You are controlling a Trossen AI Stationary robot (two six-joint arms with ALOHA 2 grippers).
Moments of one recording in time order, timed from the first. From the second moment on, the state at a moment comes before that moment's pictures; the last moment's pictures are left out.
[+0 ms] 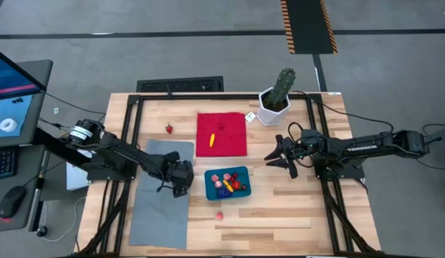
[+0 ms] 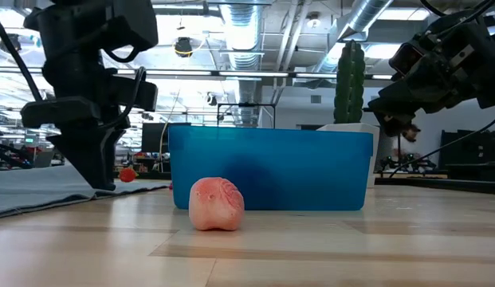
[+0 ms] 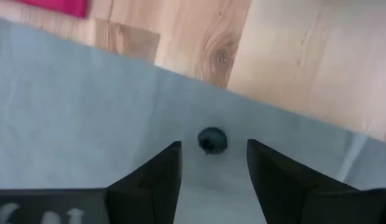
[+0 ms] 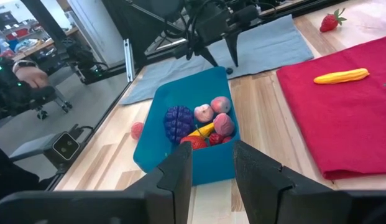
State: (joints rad) left arm -0.29 1.56 0.76 -0.56 -0.22 -0.53; right arm -0.17 0.86 0.09 0.51 -0.44 0.21
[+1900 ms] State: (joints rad) left arm -0.23 1.31 0.67 -0.63 -0.14 -0.59; right arm -0.17 0.86 0.09 0.51 -0.44 0.21
